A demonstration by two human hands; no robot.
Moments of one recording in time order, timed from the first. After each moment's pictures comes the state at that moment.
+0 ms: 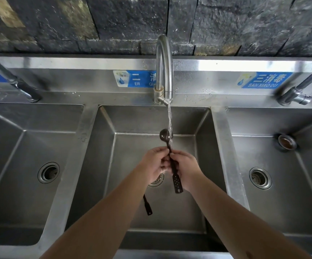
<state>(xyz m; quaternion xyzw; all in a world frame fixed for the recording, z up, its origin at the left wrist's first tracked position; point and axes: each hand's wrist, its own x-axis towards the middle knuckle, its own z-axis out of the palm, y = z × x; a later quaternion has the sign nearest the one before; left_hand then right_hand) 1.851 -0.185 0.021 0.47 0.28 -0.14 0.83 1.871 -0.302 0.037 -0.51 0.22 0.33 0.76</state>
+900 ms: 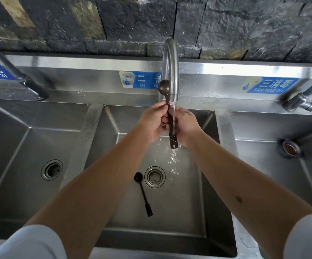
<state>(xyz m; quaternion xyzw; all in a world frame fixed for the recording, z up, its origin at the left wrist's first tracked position) 1.936 -0.150 0.101 0.49 0.22 -0.03 0.84 1.962 -0.251 0.106 -0.49 0.07 0.30 0.82</state>
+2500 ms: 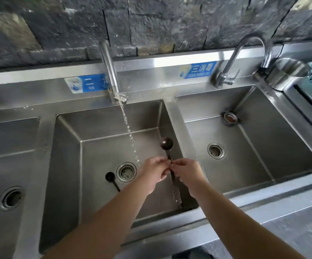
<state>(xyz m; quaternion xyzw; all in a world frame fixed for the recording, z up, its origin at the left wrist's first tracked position) 1.788 -0.296 0.057 0.56 0.24 -0.23 0.76 1.787 -0.429 0.075 -0.79 0.21 0.19 0.54</state>
